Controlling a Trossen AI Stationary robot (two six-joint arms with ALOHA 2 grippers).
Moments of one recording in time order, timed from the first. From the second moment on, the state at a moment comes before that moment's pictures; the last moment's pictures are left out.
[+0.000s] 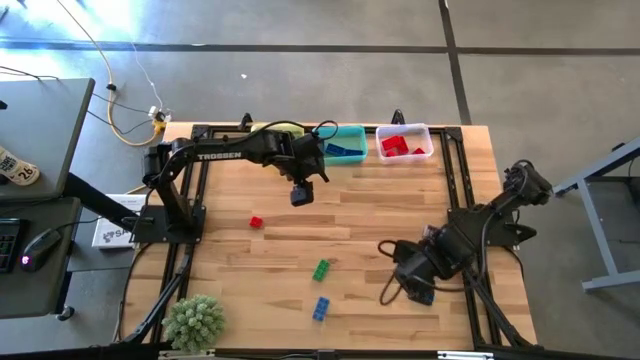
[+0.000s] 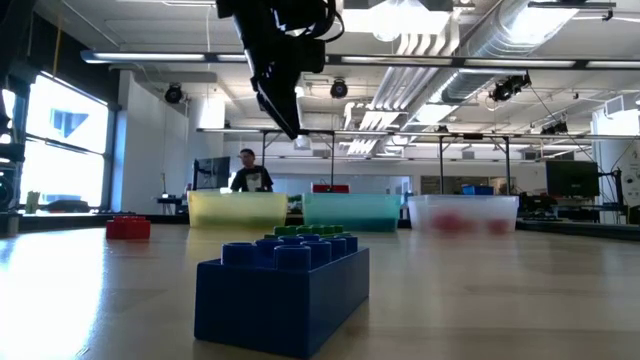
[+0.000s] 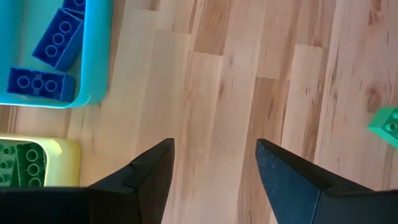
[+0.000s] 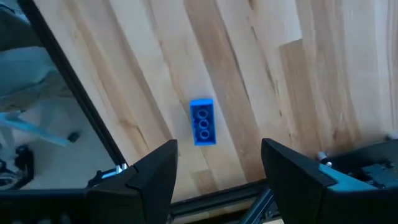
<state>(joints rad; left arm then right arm) 0.37 1.77 1.52 -0.92 0.03 0.10 0.62 1.57 1.56 -1.48 -0.06 0.97</state>
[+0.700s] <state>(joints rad) 0.37 1.77 1.52 -0.92 0.03 0.03 0.85 1.58 1.56 -1.50 0.15 1.12</state>
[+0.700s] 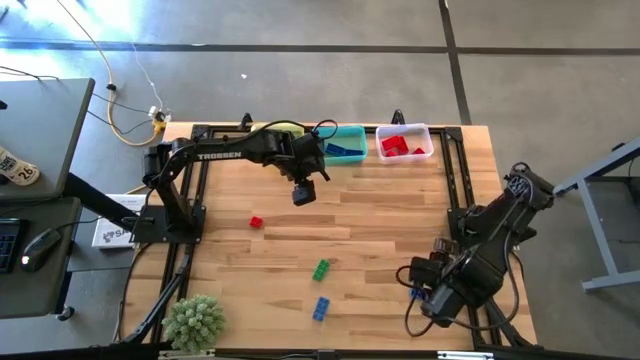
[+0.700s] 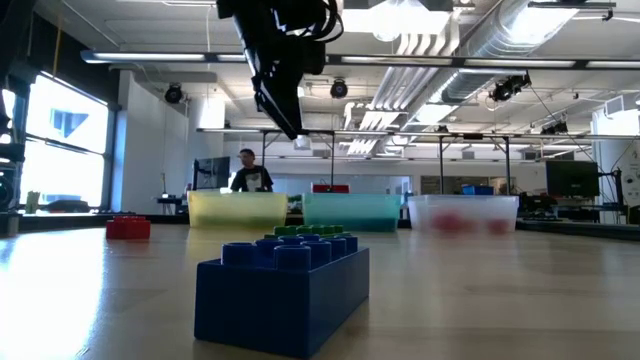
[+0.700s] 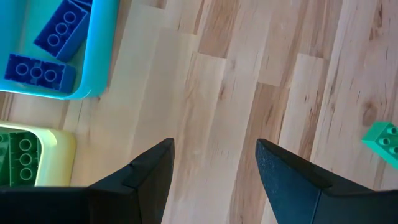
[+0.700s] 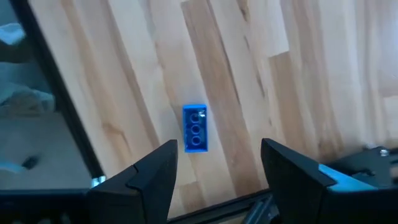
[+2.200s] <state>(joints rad) 0.36 1.77 1.52 -0.86 0.03 -0.05 0.88 1.54 0.89 -0.74 -0.02 1.10</state>
